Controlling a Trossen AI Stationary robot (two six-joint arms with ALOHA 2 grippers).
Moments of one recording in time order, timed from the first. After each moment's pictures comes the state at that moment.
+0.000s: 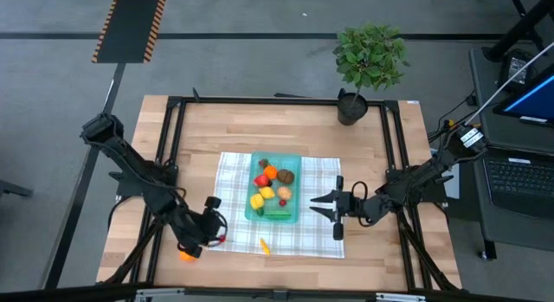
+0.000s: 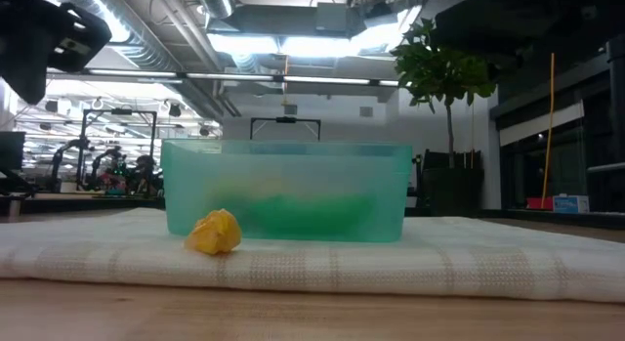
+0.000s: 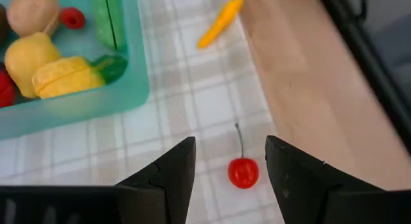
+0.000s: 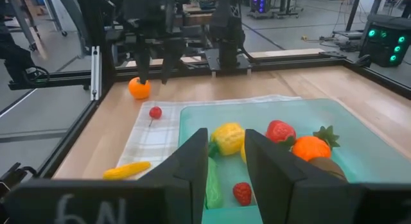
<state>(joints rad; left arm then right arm) -0.78 1.30 0.73 -0.37 -0.35 -0.41 0.60 1.39 0.46 0.76 0.69 0.18</state>
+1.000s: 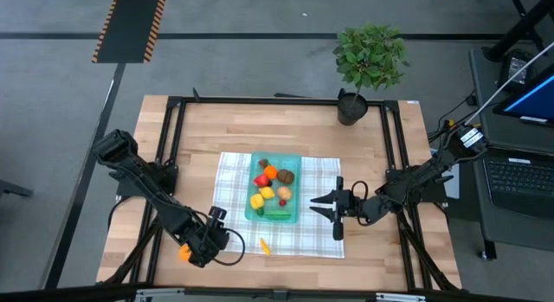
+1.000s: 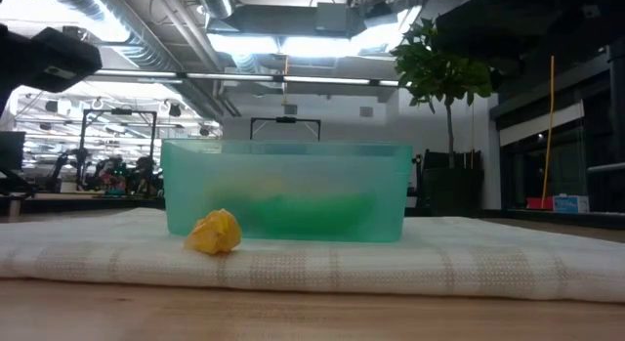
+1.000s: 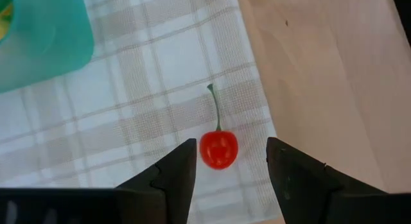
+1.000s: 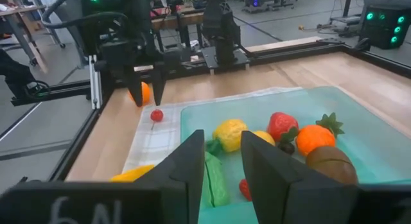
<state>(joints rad) -0.78 1.58 0.94 -0.59 -0.21 -0.44 0.60 1.39 0.46 0.74 0.69 0.29</state>
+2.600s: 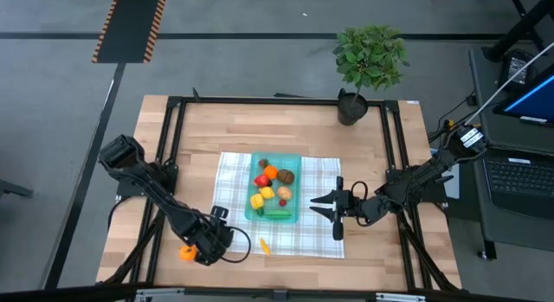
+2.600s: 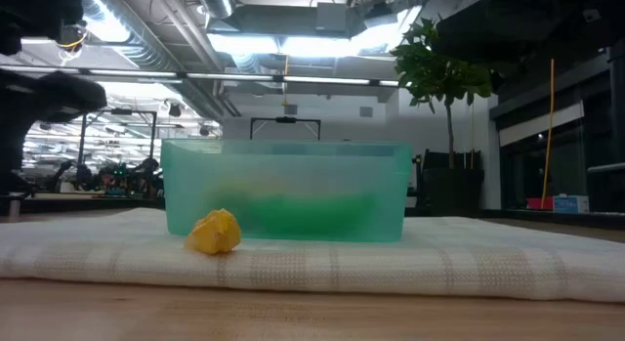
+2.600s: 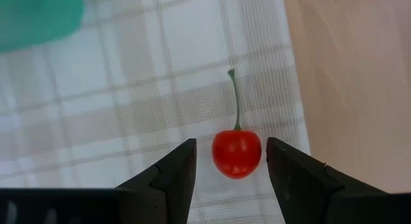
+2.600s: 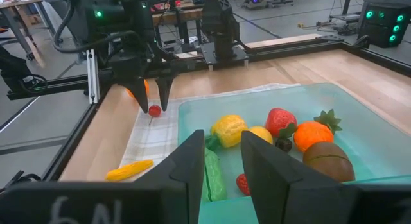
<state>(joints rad) -0.74 1.67 0.93 -0.58 -0.19 -0.49 0.60 1.39 0.46 0.72 0.69 0.29</state>
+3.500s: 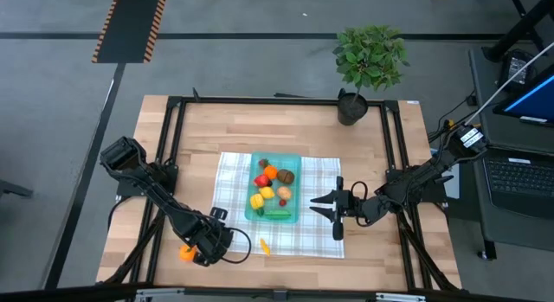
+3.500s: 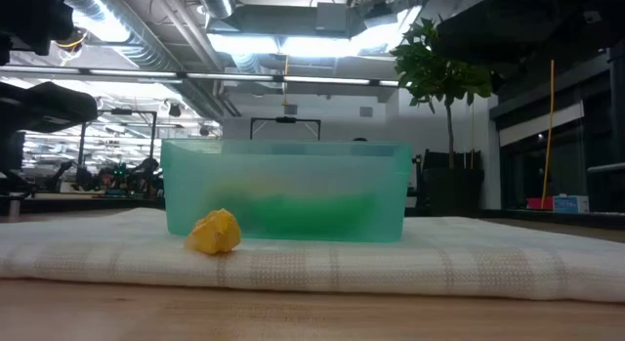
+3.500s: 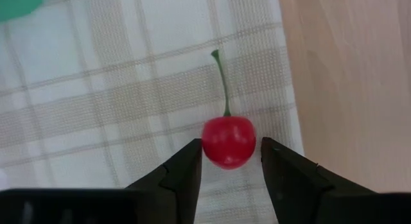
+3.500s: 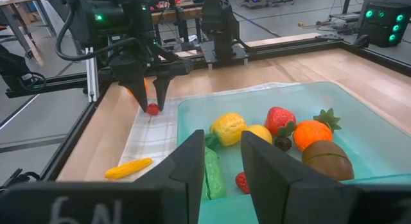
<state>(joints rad) -0.74 1.69 0.93 -0.59 -0.14 -0.50 0.60 1.39 0.46 0.71 0.69 0.29</state>
